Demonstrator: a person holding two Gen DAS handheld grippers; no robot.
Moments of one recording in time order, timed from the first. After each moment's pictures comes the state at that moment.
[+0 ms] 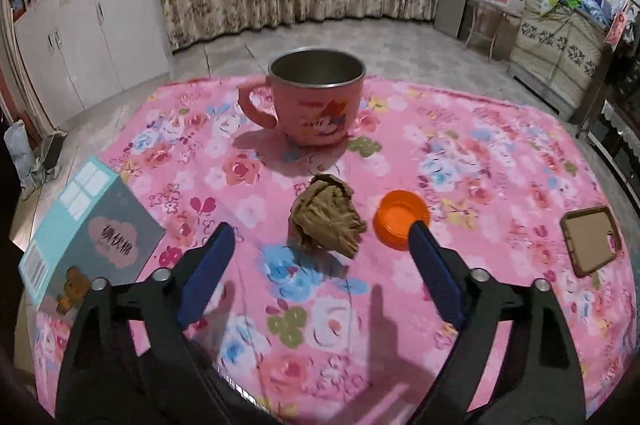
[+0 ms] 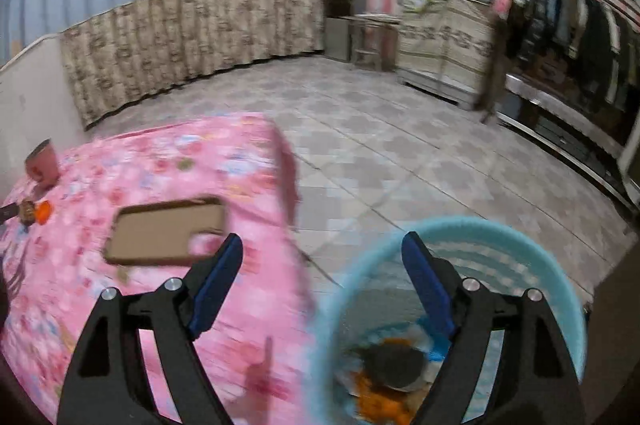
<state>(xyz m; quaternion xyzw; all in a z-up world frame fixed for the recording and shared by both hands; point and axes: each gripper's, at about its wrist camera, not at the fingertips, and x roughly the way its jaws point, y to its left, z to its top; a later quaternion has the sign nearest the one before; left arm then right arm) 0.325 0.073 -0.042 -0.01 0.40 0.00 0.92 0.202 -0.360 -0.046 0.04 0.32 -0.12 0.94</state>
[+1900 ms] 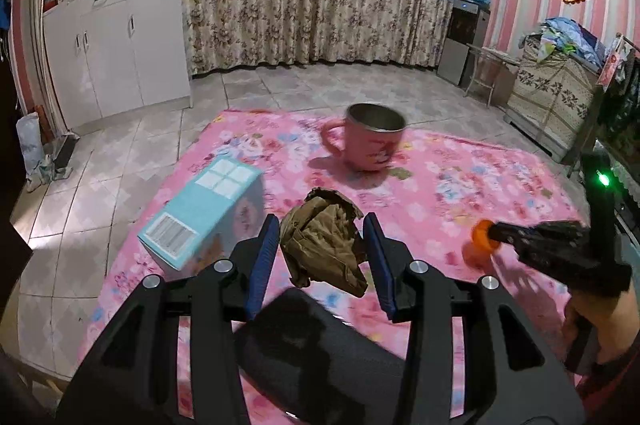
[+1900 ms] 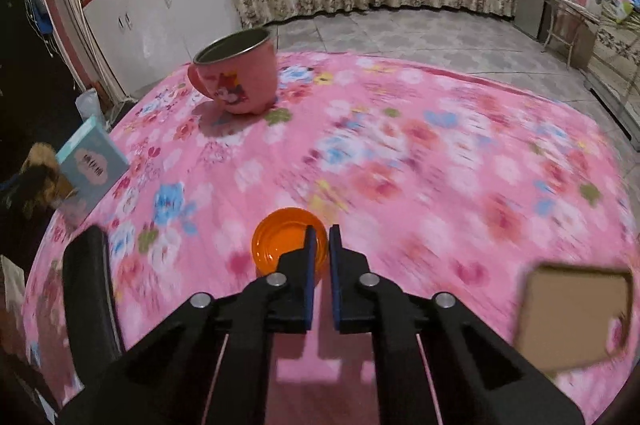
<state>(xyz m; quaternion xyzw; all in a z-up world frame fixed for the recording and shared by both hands) 0.226 0.134 0.005 -0.05 0.32 0.00 0.95 0.315 -0.114 -0.085 0.00 0.42 0.15 0.89</state>
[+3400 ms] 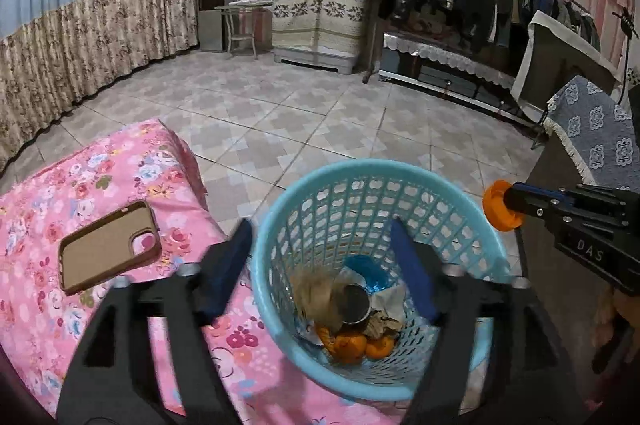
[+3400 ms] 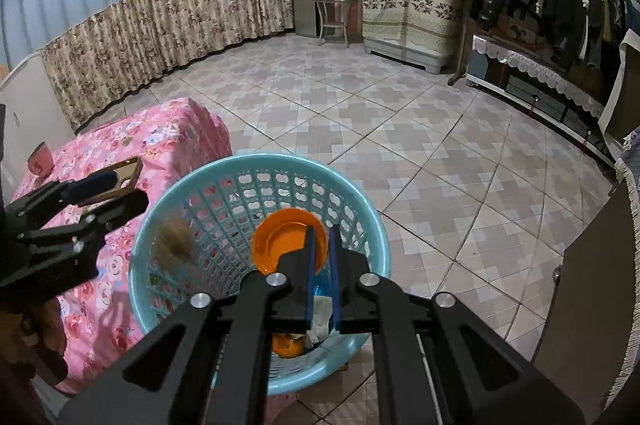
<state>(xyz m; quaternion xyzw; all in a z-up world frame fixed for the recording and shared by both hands) 0.131 -0.364 0.002 0.09 0.32 -0.36 0.87 0.056 -0.547 -0.029 0.09 0.36 -0.16 0.91</state>
